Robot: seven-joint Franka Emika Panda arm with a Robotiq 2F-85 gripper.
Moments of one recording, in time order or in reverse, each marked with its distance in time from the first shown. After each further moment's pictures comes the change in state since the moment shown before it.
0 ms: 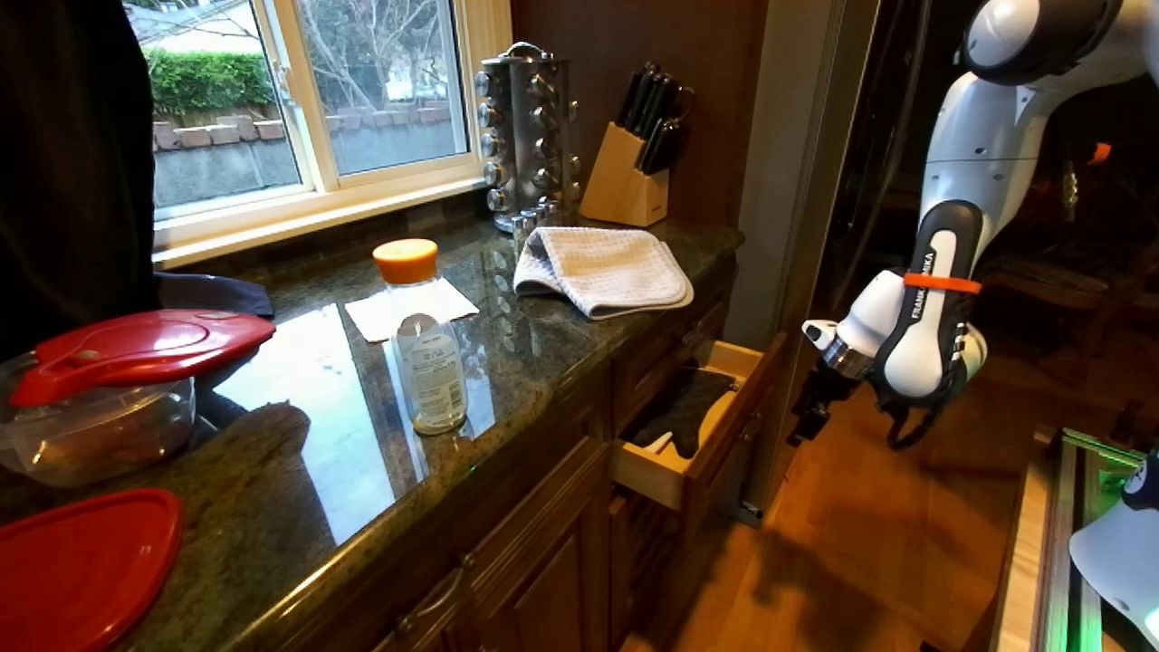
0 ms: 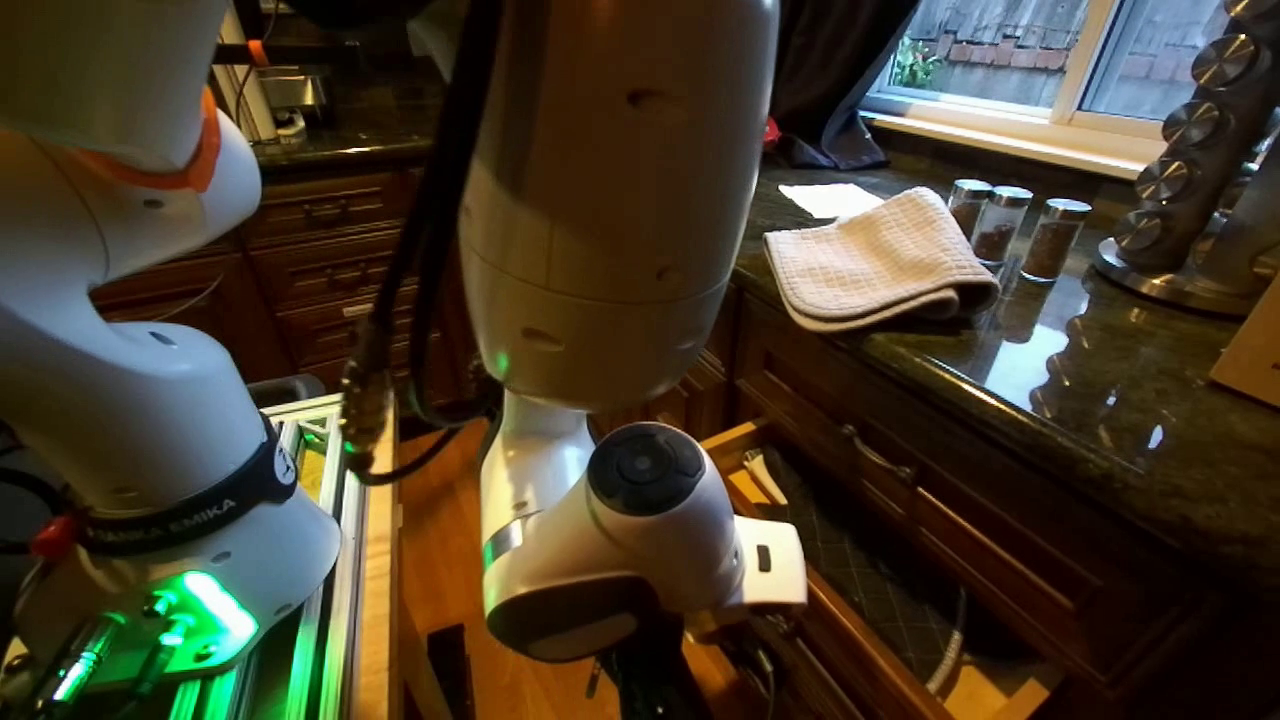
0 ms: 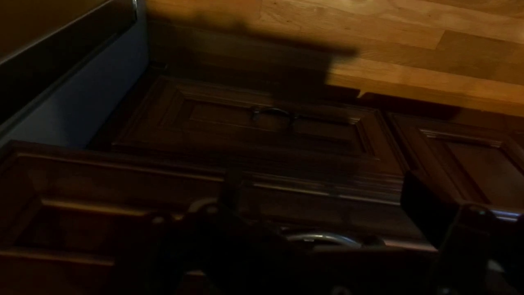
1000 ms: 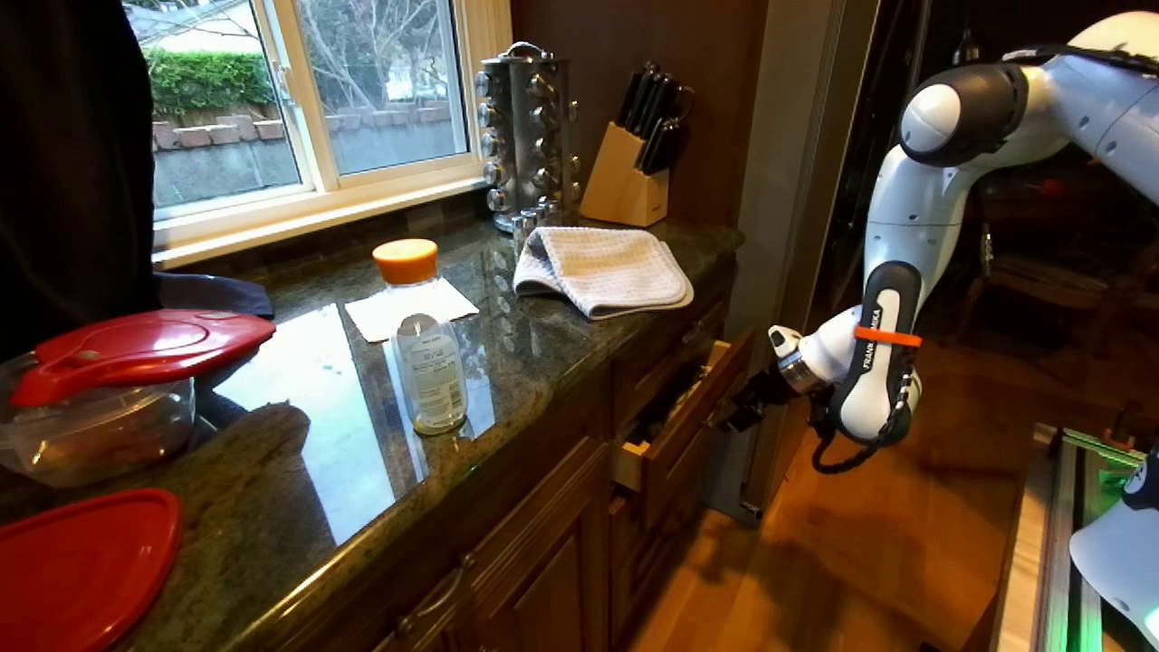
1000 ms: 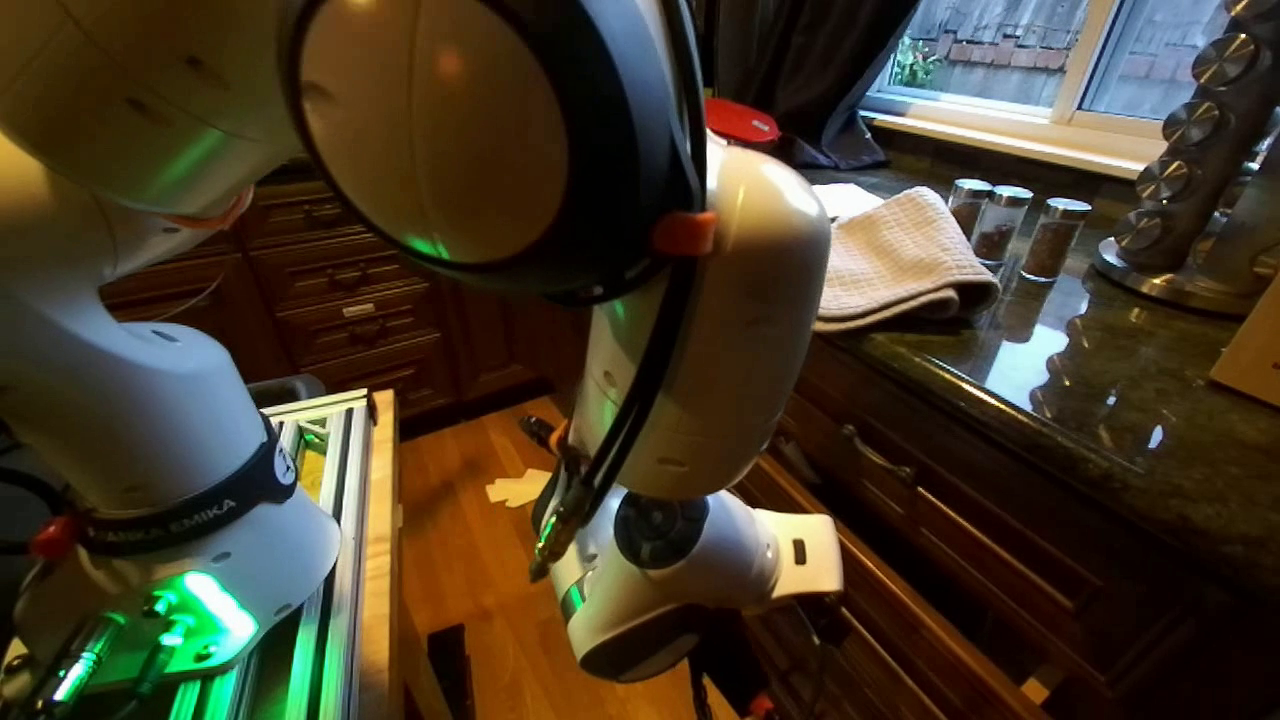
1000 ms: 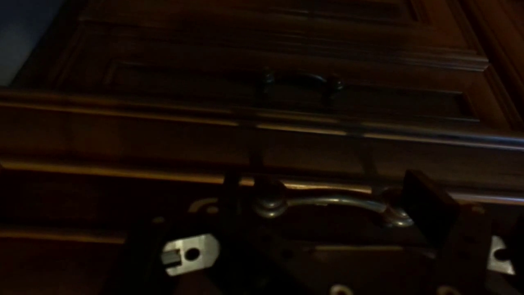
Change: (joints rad) arm 0.100 0.281 -0.001 0.299 -0.062 0.329 0.189
